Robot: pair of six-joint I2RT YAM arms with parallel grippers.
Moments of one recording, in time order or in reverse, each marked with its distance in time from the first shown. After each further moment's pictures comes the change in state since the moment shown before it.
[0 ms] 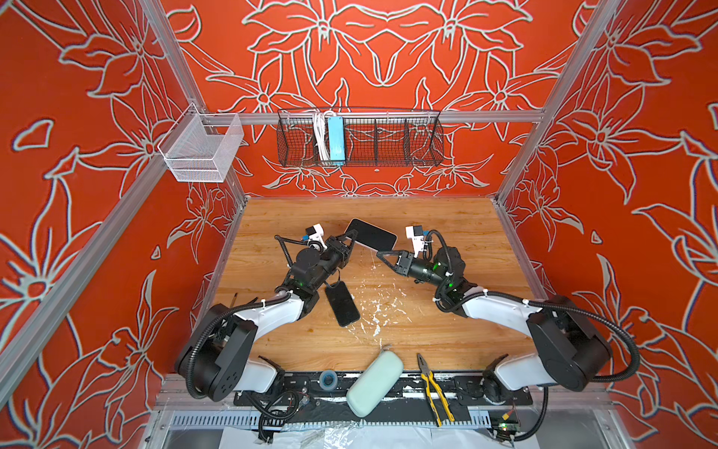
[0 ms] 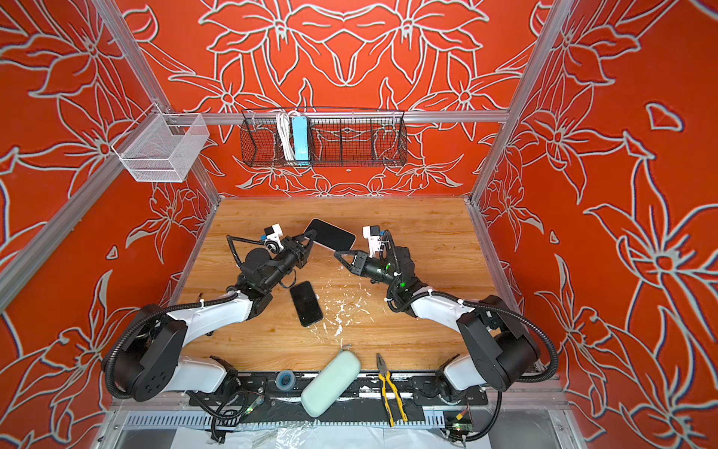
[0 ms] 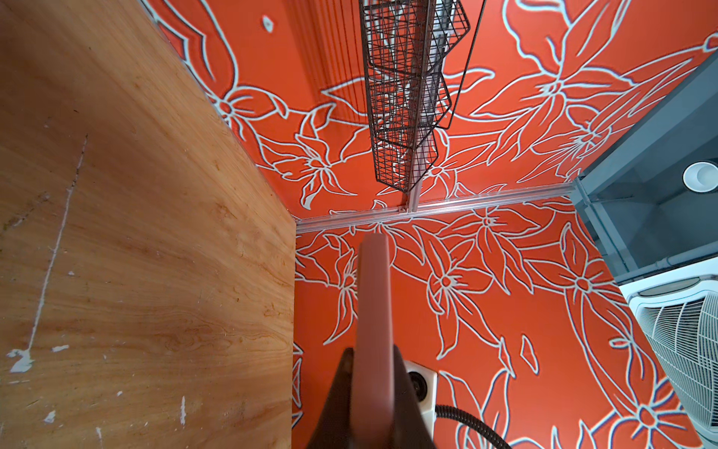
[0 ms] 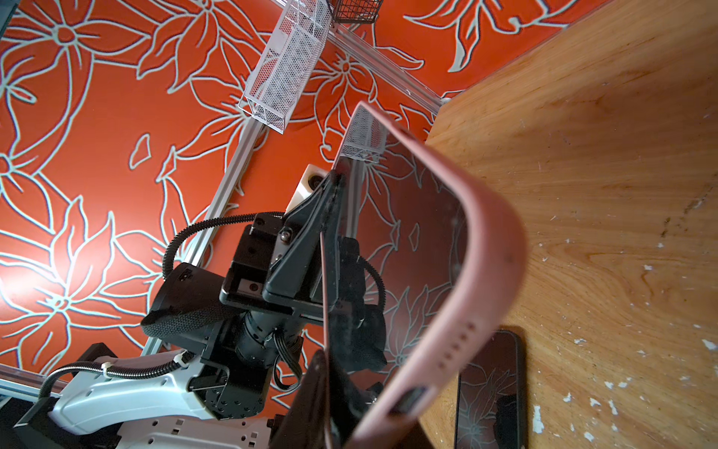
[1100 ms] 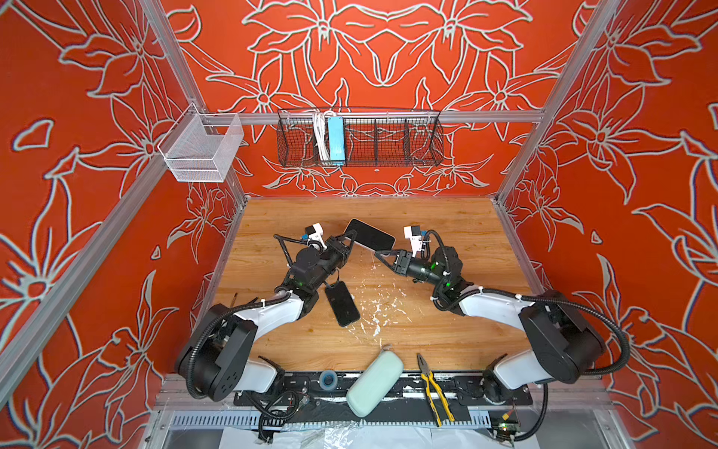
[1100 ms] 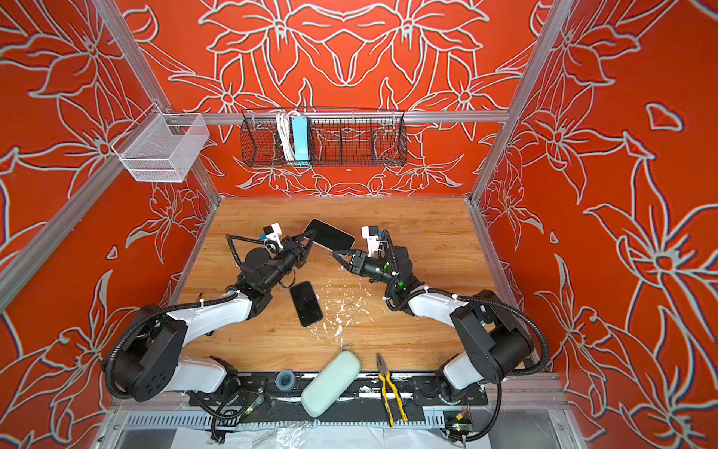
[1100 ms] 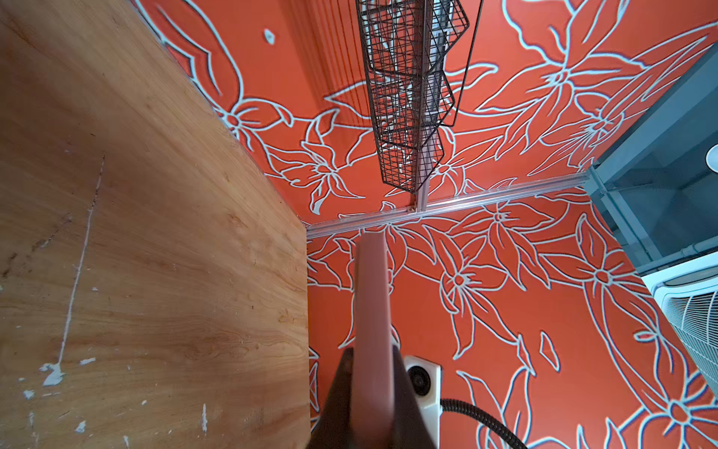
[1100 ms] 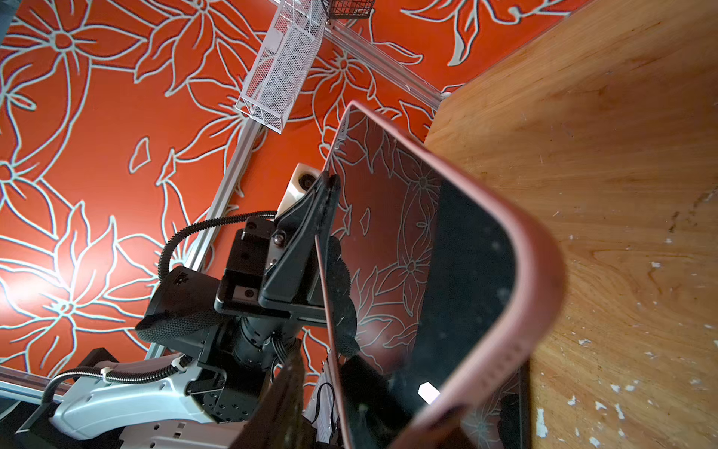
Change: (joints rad) left arm 0.005 0.000 0.000 -0.008 -0.001 0.072; right arm -0.002 0.055 0.009 0.055 -0.018 0.040
